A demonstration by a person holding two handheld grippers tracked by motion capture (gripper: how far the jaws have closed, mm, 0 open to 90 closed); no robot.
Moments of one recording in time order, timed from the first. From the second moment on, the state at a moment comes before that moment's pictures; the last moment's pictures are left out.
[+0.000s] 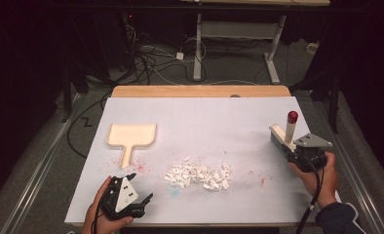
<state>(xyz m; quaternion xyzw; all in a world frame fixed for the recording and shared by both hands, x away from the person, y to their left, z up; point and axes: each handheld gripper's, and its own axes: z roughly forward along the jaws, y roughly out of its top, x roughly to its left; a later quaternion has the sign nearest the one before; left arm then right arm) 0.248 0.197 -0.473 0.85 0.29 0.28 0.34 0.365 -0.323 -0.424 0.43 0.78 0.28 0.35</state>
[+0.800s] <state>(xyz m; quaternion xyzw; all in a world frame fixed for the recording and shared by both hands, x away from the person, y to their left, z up) 0.248 0.195 -0.473 0.85 0.29 0.28 0.34 0.324 -0.144 -0.438 0.29 0.85 0.36 0.26</state>
